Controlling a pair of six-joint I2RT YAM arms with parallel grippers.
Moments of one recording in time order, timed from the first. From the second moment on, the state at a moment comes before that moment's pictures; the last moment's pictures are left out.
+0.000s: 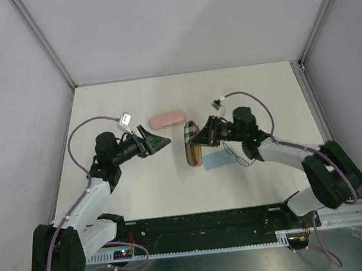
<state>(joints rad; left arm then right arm) -0.23 1.01 0.51 0.32 0.72 -0.82 0.53 1.39 0.70 0.58 -0.74 1.02</state>
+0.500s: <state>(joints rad) -0.22 0.99 0.39 0.14 0.44 -0.75 0.73 1.81 0.99 0.26 -0.42 0.93</state>
